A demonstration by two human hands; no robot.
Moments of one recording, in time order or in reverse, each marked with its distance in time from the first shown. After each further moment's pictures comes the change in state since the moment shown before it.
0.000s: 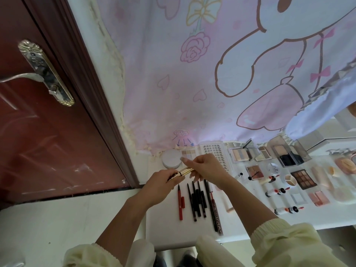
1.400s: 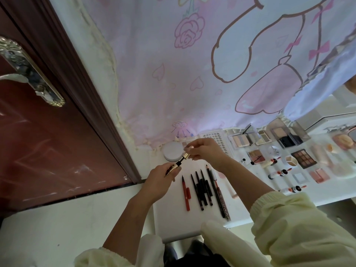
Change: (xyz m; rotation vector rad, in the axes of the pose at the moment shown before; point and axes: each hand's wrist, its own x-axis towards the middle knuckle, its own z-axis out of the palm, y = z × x) left_hand 0.004 -0.021 0.000 -0.078 0.070 -0.050; right_hand 0.021 -0.003 0.004 0.174 0.088 0.049
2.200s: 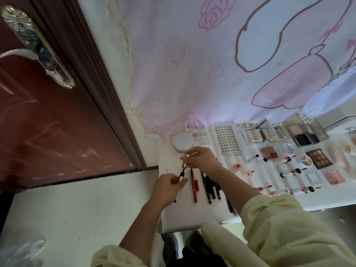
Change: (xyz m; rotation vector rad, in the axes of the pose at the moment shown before) left_hand -0.015 -0.046 0.032 -0.022 0.042 -0.271; right_hand 0.011 0.046 0.052 -0.012 0.019 0.138
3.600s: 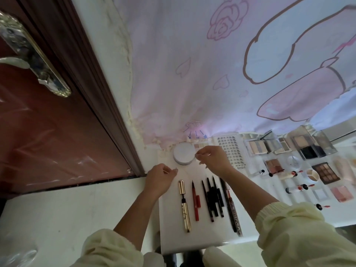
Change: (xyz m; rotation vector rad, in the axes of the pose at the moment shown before) left_hand 0.062 0.010 -0.031 -0.003 0.108 -0.028; right_hand 0.033 -0.019 -0.031 -0.328 0.153 -0.110
